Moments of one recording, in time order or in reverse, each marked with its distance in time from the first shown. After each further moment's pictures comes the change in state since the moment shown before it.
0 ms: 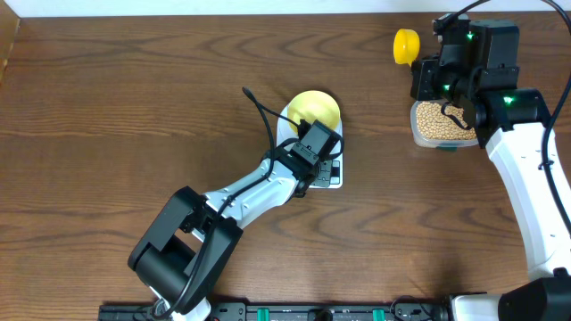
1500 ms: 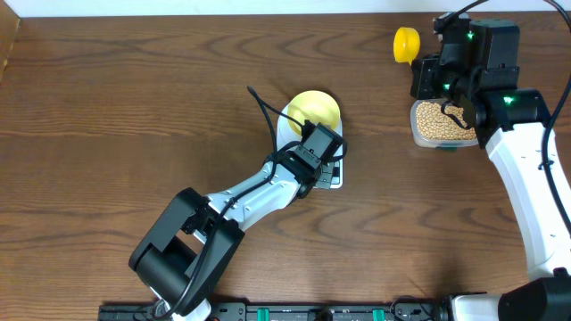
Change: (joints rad) left arm -0.018 -0.005 -0.011 0.035 -0.055 0.046; right arm 0.000 0.000 0.000 0.007 0.000 0.003
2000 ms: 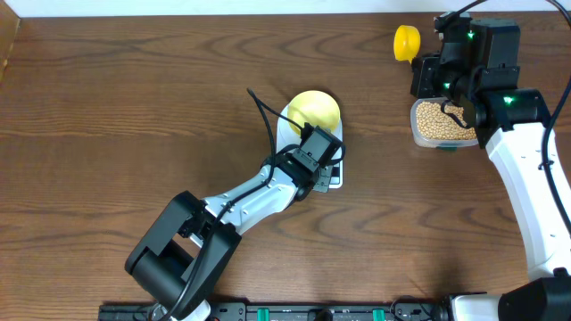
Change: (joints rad) left arm -0.004 -0.026 -0.028 0.011 0.001 0.038; right arm 0.000 0.000 0.000 0.014 0.000 0.012
